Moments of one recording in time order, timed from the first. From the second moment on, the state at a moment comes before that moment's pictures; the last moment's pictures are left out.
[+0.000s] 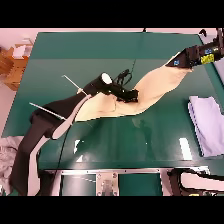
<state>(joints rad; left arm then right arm) -0.57 -2.12 1.90 0.56 -1.07 -1.38 -0.19 -1.40 1.71 -0.73 1.66 1.22</state>
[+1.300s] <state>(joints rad) 0.23 -1.67 1.99 0.88 -1.63 -1.47 0.35 -1.76 1.73 -1.03 1.11 1.44</state>
